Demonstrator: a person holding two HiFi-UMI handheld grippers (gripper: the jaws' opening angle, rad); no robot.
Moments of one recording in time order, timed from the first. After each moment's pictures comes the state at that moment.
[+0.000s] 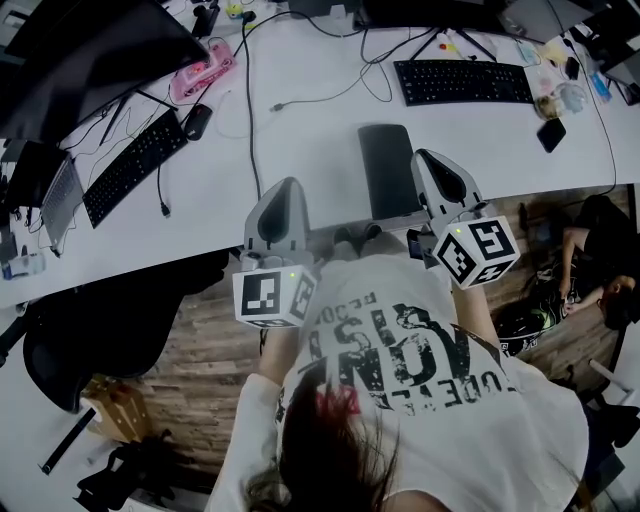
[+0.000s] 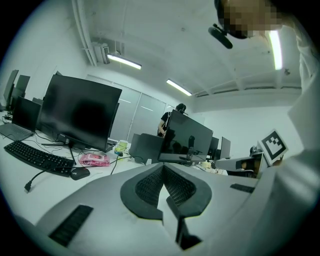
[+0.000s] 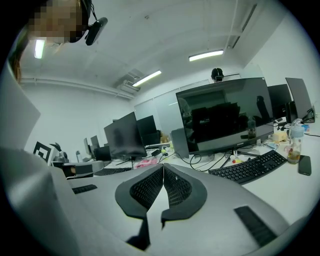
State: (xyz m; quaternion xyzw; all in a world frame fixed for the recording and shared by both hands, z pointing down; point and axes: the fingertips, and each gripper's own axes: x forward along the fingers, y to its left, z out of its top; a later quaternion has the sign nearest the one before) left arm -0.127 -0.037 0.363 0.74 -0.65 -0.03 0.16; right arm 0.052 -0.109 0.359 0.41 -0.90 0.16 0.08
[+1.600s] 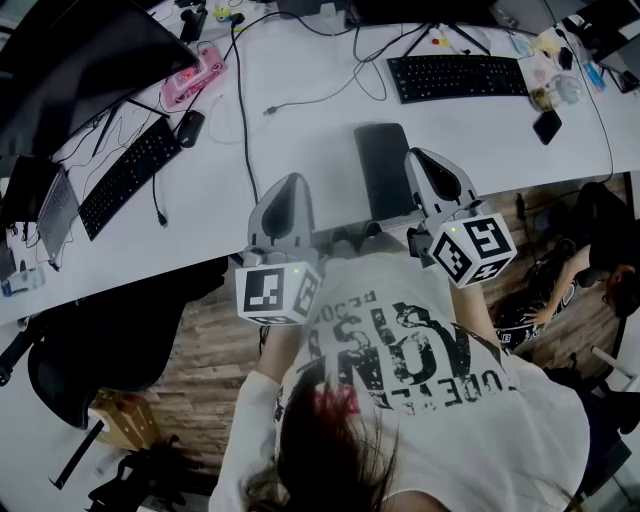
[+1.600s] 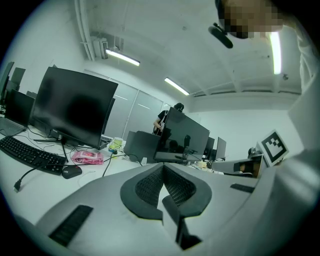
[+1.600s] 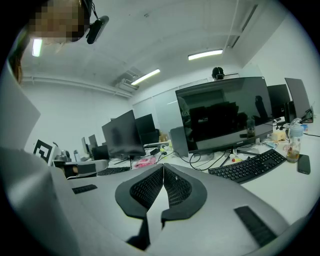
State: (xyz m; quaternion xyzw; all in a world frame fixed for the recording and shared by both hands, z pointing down) left arm -0.120 -0.054 0.366 0.76 -0.63 -0.03 0.18; right arm 0.045 -0.111 0.363 0.42 -0.89 0.16 0.09
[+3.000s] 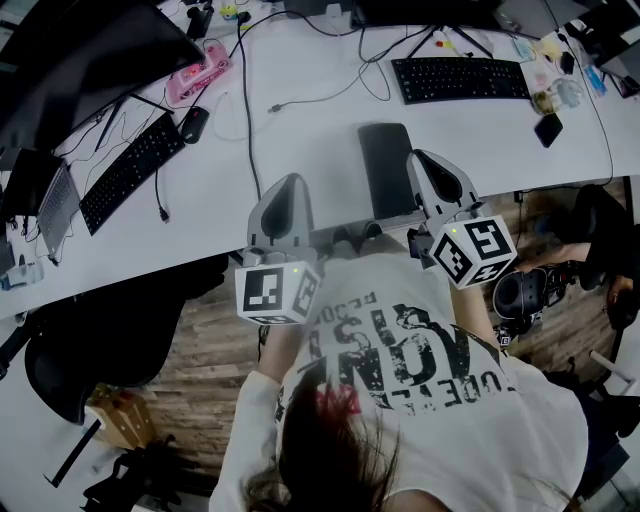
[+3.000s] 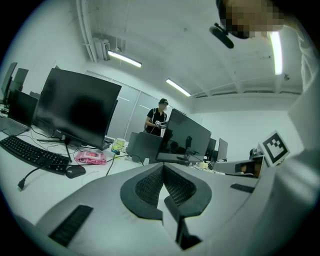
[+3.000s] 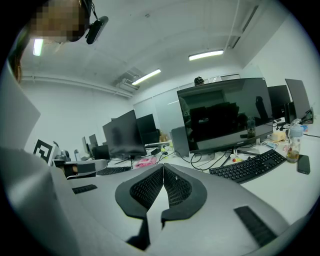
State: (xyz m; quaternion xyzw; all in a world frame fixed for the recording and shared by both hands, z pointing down) left arm -0.127 -0.046 0.367 0.75 -0.64 -0.04 0.17; right arm 0.042 -0.106 0.364 0.42 -0.89 0.16 0.09
